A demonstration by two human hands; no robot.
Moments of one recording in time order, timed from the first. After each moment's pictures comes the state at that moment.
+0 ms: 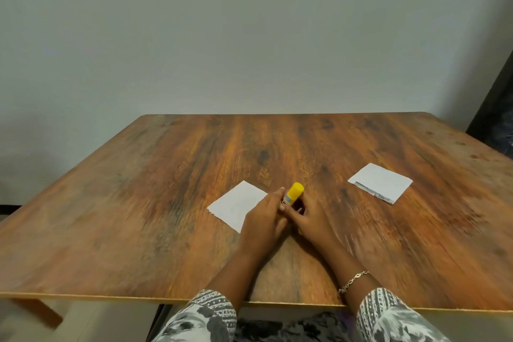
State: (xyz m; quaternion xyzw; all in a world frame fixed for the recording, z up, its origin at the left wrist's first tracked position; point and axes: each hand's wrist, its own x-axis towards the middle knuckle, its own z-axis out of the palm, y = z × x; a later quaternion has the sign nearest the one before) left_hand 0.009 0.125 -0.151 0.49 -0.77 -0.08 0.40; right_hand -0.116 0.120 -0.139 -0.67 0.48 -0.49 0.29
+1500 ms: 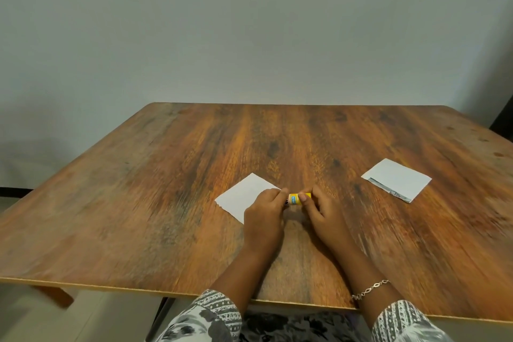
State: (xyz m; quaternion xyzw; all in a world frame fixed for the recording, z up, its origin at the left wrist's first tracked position) left_hand 0.008 0.136 -0.137 0.55 -0.73 -0.02 0.40; right_hand -0.122 0.122 -0.143 -0.69 0.49 -0.48 0.23
